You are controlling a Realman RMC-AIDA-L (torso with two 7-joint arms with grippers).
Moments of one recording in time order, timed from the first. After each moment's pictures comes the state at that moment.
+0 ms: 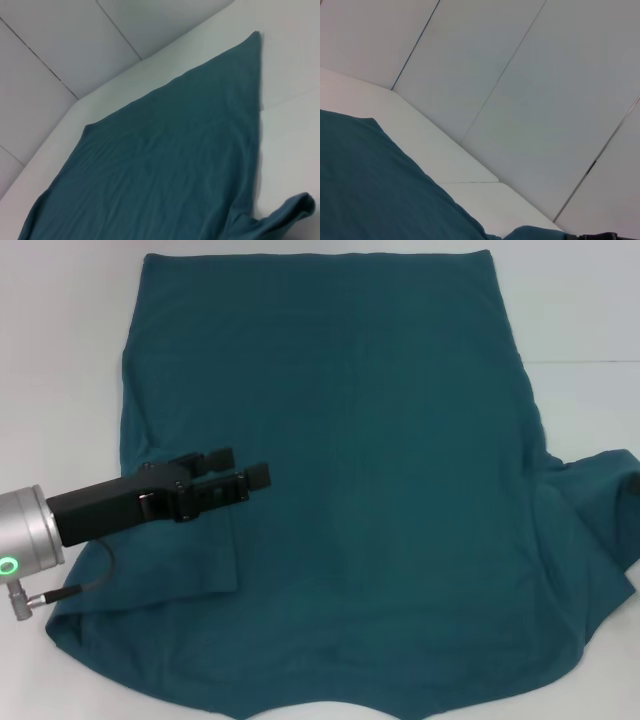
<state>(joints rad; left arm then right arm) -0.47 -2.16 0.60 0.75 1.89 1.54 -1.69 0.43 1.98 -0.37 -0.52 -2.01 -1.27 1.78</state>
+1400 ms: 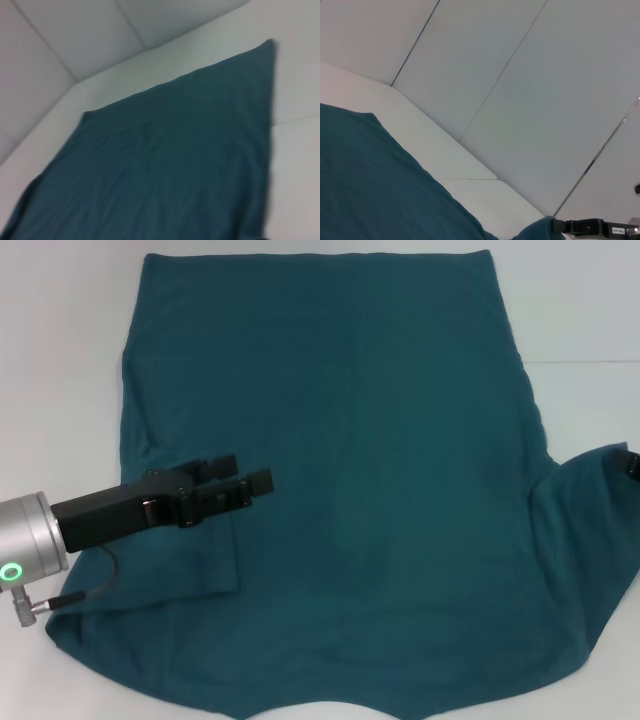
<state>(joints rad) -0.47 -2.16 0.60 0.73 1.89 1.54 -1.69 0.49 1.96 -0.44 -0.53 -2.02 -1.22 1.78</state>
